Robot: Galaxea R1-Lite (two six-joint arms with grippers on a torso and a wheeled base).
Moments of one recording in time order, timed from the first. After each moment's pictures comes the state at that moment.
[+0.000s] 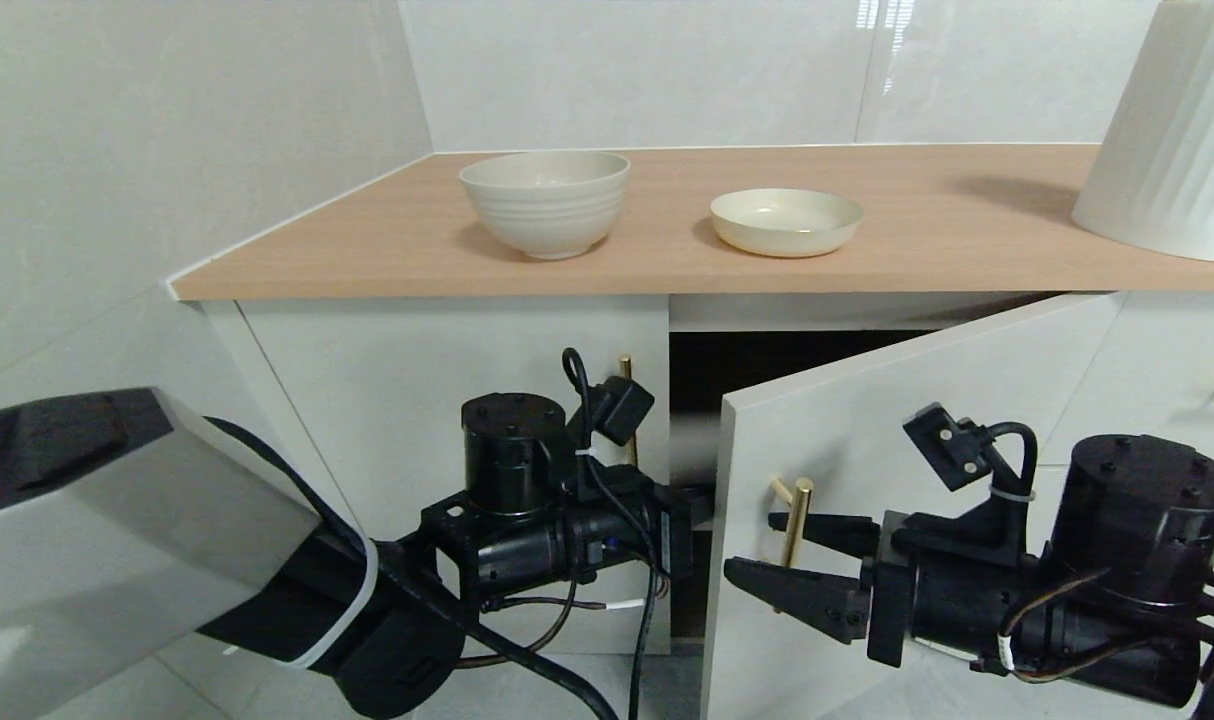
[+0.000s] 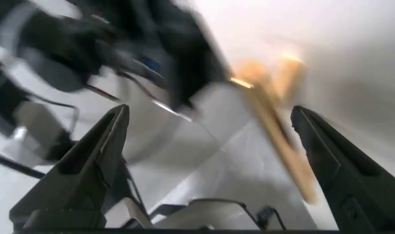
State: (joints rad) left arm -0.69 2.04 -0.80 -1.05 -0.46 -0.33; right arm 0.65 1.70 -0.38 -1.20 0.41 0.39
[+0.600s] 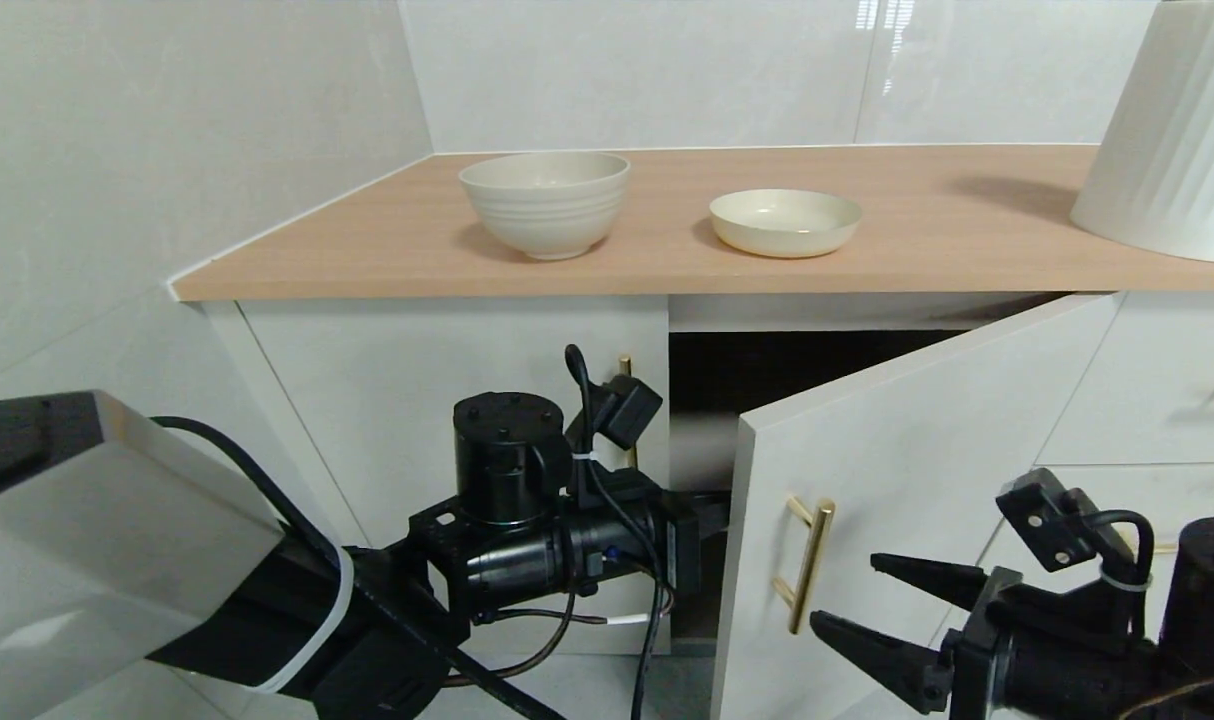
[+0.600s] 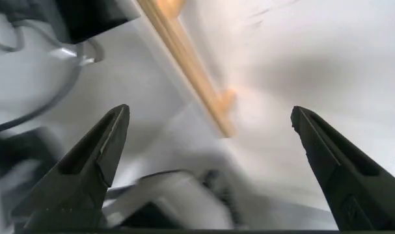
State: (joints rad) left arm -0.73 2.00 -0.78 -1.04 -0.47 -0.34; right arm 0.64 1.56 -0.15 -1.19 0.14 0.24
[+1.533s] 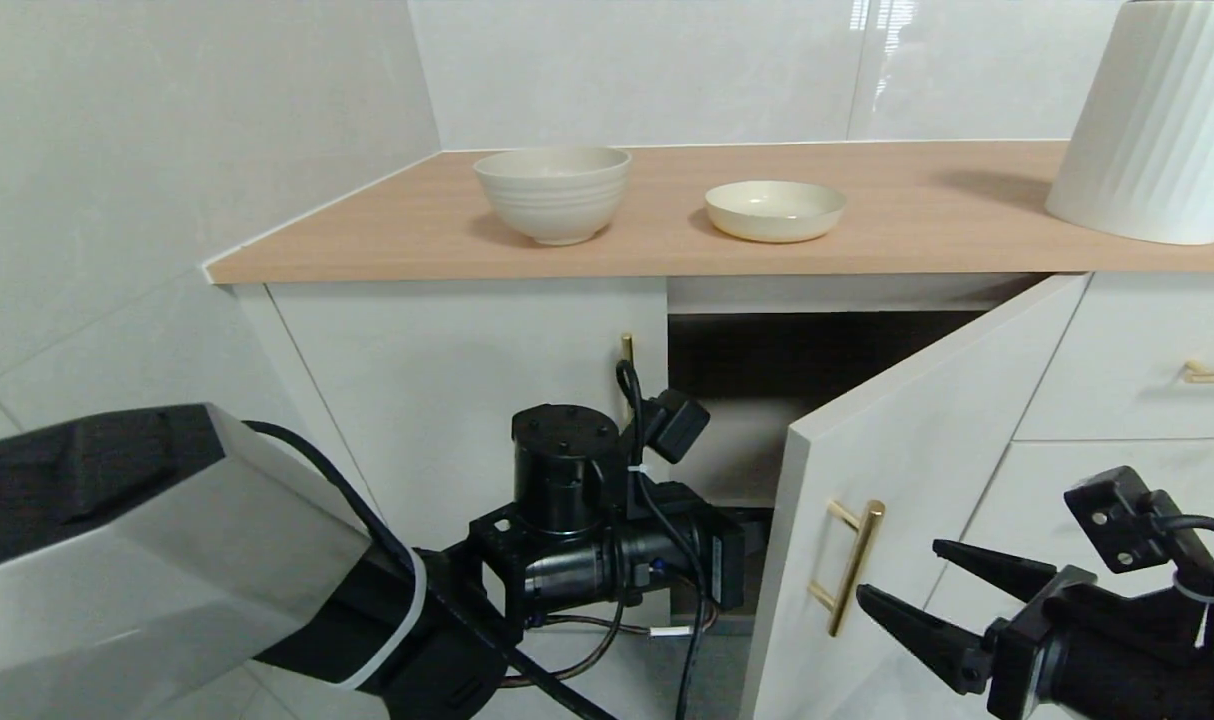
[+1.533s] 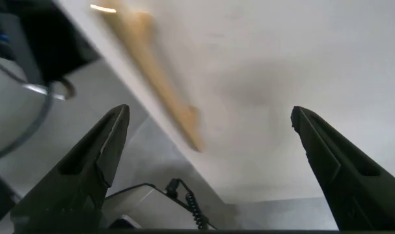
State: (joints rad) left arm -0.77 2.08 -0.86 -1.04 -0.48 -0.36; right arm 0.64 1.45 -0.13 -1.12 -0.02 0.22
